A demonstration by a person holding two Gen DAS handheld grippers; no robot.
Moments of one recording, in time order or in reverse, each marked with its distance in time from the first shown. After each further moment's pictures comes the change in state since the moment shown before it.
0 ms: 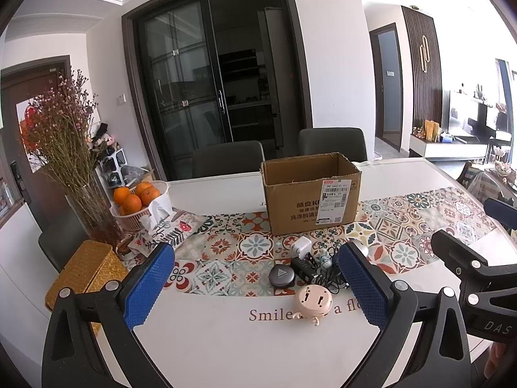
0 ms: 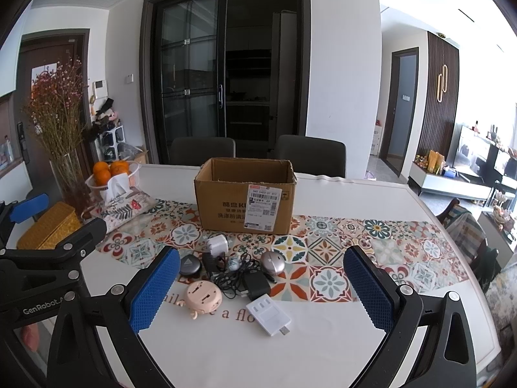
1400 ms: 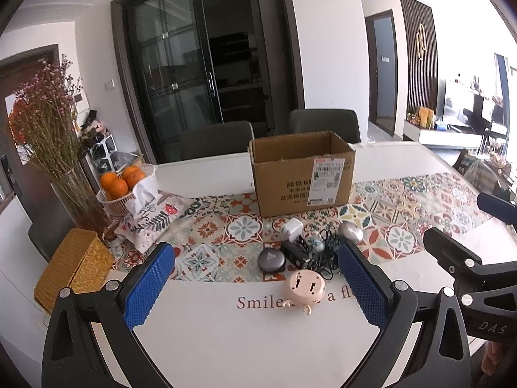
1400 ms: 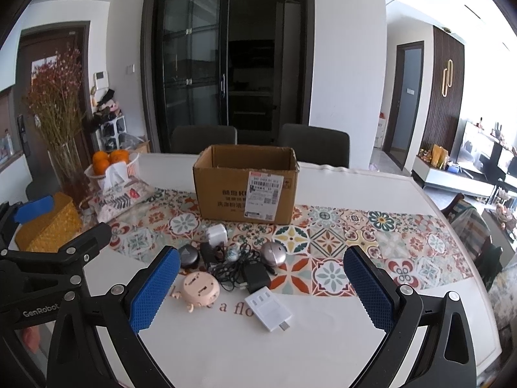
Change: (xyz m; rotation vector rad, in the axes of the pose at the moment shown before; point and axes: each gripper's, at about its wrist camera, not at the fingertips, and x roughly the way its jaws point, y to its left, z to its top) left arm 0.029 -0.012 -0.013 0.010 0.087 -0.040; right arm 0.022 0.000 -0.012 -0.021 0.050 0.014
